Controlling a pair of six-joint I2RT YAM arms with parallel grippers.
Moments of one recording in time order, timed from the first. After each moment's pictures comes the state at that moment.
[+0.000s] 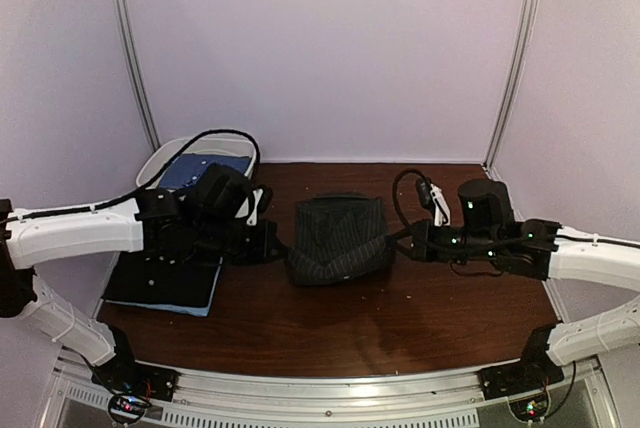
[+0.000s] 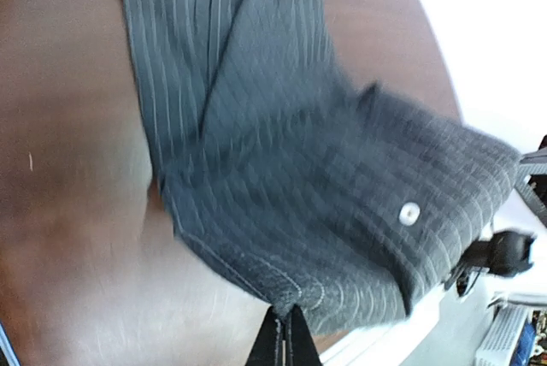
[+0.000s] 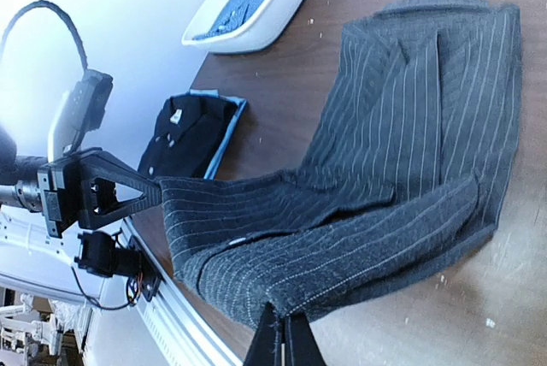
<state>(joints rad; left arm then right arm) -0.97 1.34 0.98 -0.43 0.05 -0.82 0.85 1.04 0.67 -0.11 -0.14 0.76</state>
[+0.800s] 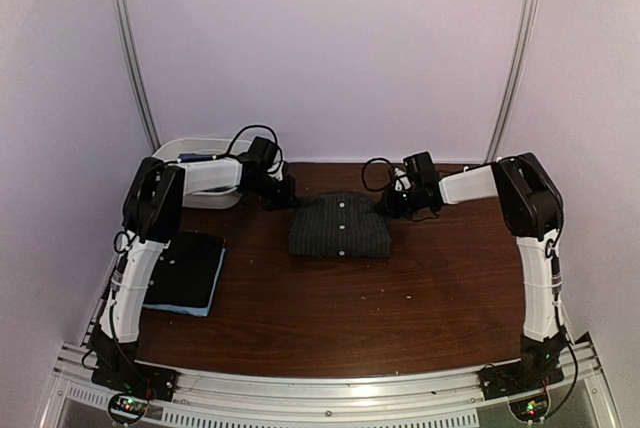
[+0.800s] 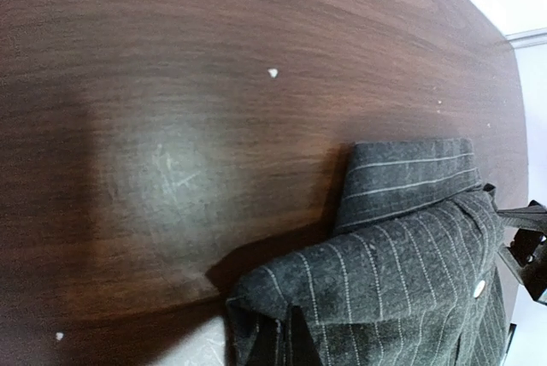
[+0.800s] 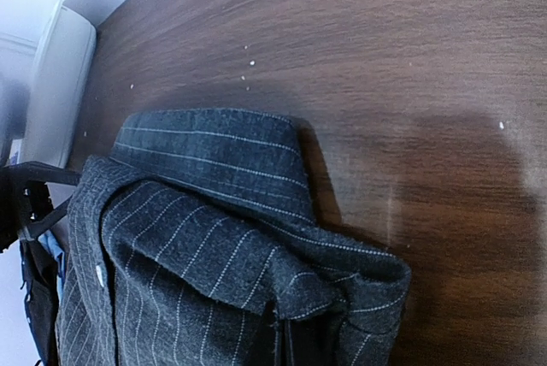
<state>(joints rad) -0.47 2.46 1.97 -0.42 0.36 -0.57 0.36 2.24 1.49 -0.02 -0.39 0.58</state>
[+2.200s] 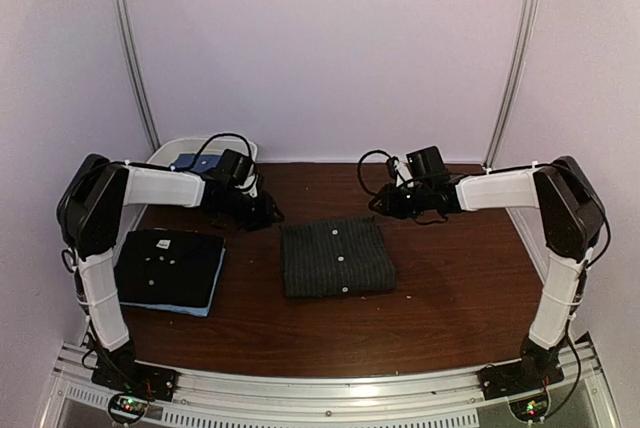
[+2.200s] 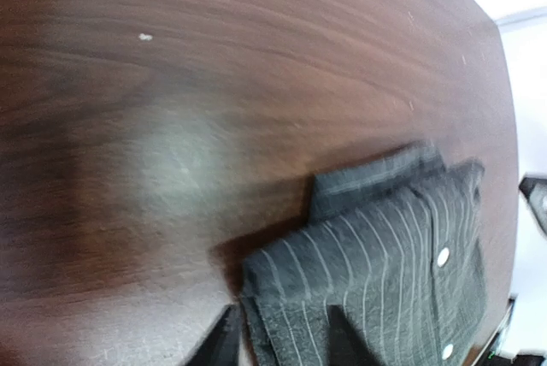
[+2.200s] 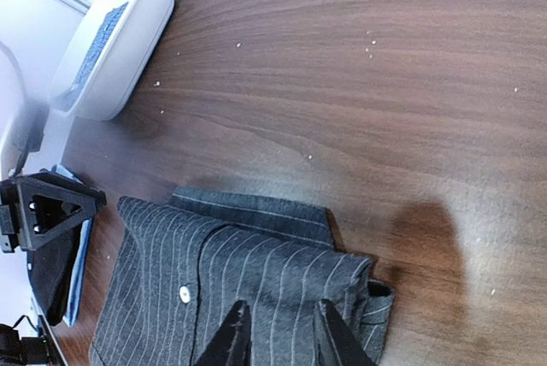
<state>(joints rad) -0.51 1.95 1.26 -0.19 0.30 -0.65 0.48 1.88 1.20 0.01 -0.30 0.52</state>
